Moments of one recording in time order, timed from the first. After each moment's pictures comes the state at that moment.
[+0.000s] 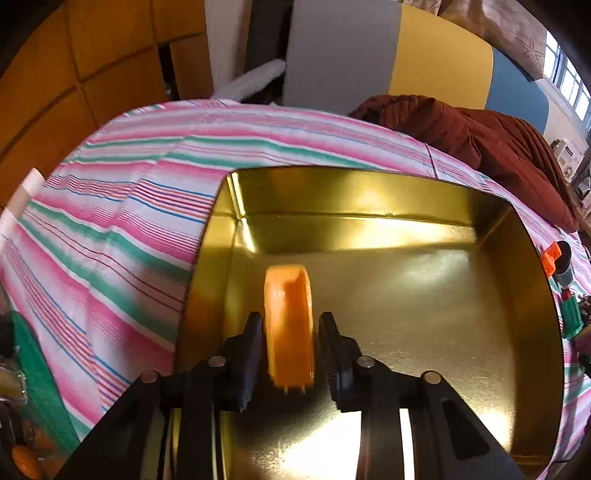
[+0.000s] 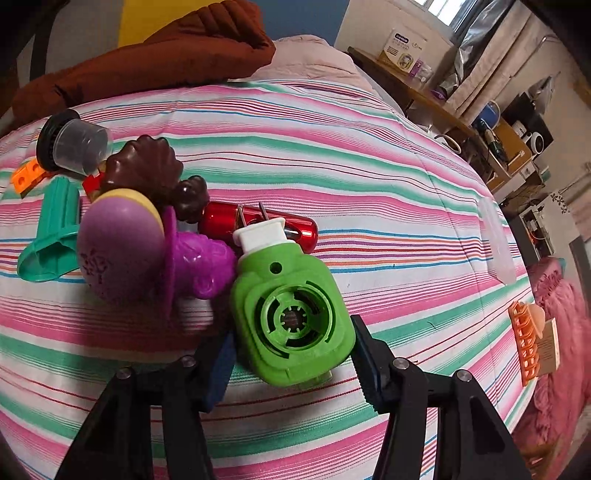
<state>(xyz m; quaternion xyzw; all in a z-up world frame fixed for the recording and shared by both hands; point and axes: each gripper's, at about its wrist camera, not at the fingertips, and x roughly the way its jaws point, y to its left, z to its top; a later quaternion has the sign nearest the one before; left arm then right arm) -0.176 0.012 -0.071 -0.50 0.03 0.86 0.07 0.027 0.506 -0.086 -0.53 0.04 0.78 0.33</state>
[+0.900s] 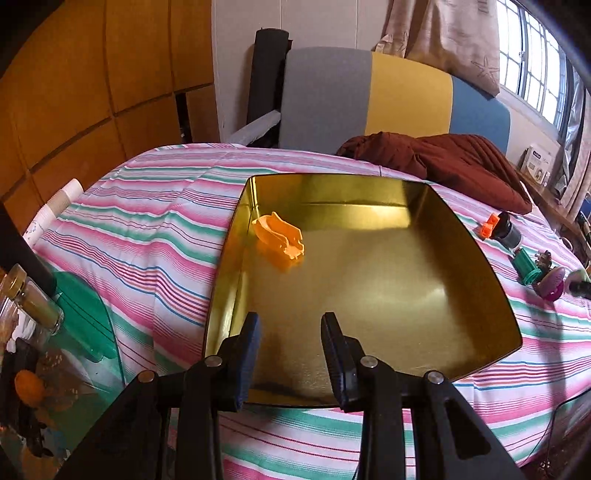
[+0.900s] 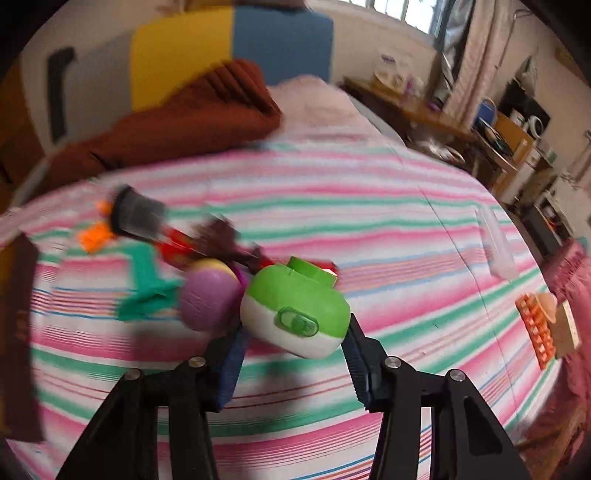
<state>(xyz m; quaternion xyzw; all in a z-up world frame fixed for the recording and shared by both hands) -0.030 0.002 -0.025 -0.41 0.02 0.91 0.08 0.043 0.464 -0.019 -0.44 0.10 0.84 0.29</state>
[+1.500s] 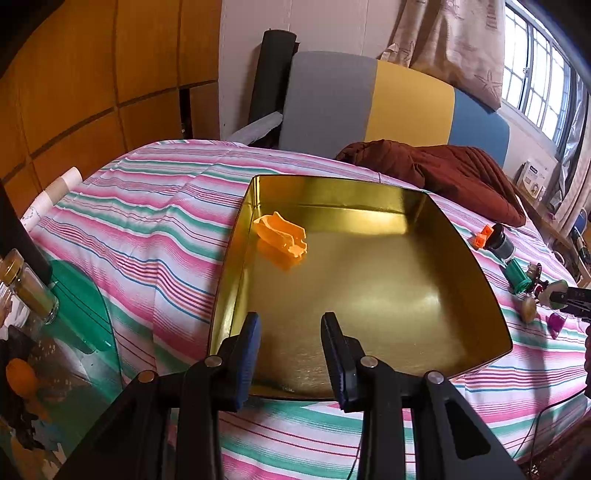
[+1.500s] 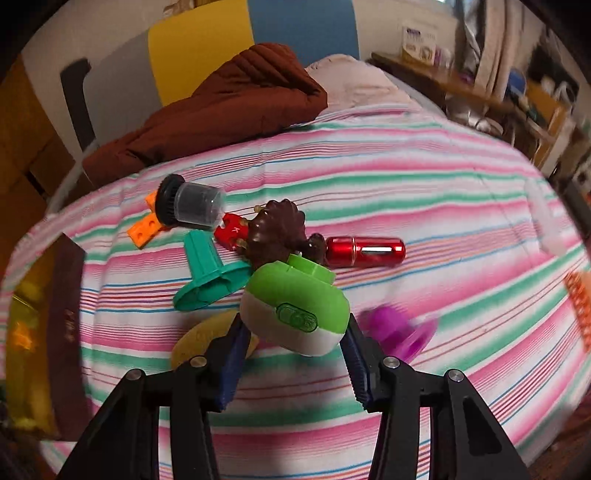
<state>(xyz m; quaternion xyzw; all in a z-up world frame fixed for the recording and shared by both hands) -0.026 -0.010 -0.025 -0.41 -0.01 0.91 0.09 0.032 0.463 -0.039 -0.46 0.20 0.83 0.23</state>
